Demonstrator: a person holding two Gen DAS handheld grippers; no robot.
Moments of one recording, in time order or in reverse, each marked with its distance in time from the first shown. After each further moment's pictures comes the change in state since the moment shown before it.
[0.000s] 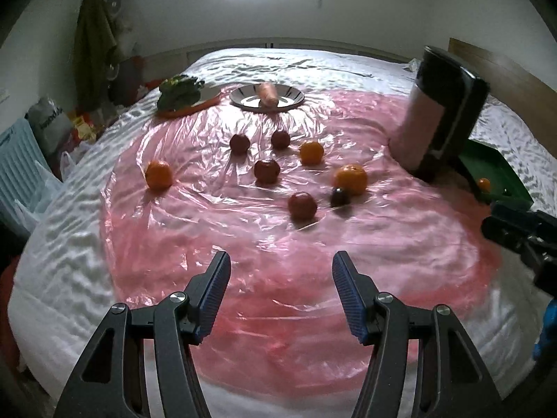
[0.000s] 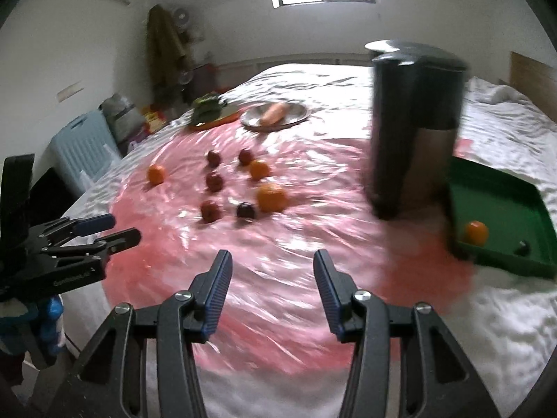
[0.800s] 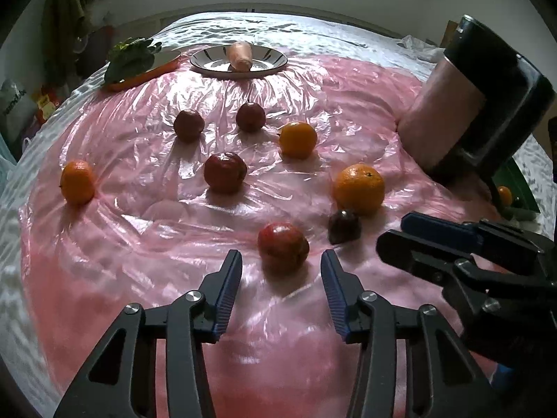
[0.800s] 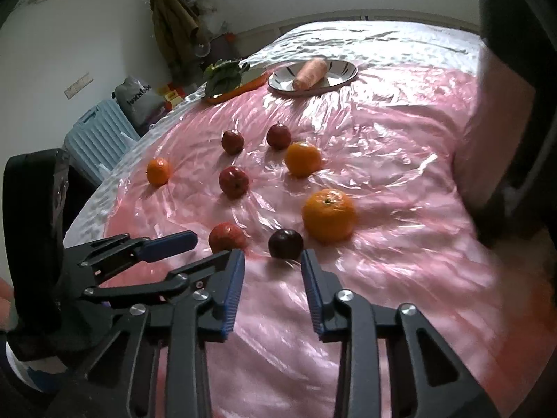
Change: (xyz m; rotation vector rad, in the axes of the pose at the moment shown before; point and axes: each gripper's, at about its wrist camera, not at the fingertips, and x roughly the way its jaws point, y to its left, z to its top) left arm 0.113 -0.008 0.044 0.000 0.141 -0.105; right arm 0.135 0.011 0.043 0.073 0.155 0.170
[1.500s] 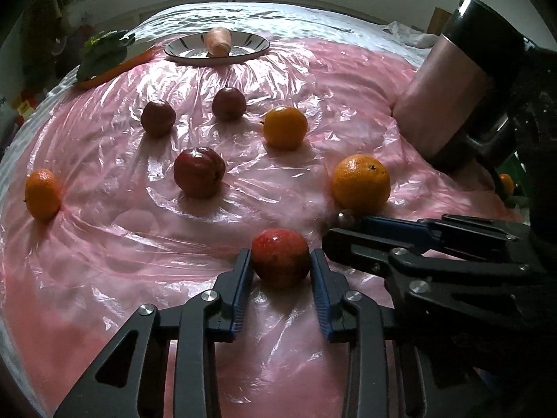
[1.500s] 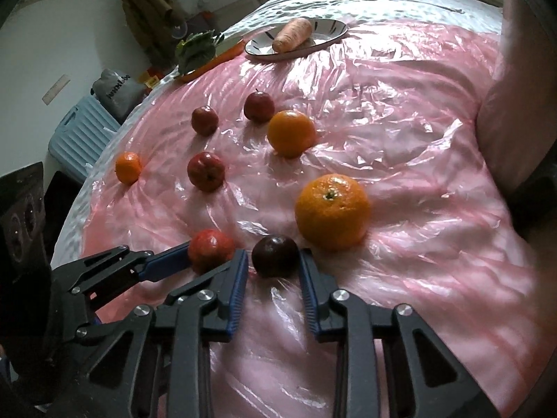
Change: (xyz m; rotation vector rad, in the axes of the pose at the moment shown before) left arm 0.029 -0.002 0.007 0.050 0.039 -0.065; right arm 0.054 -0.012 0.012 0.096 0.120 -0.017
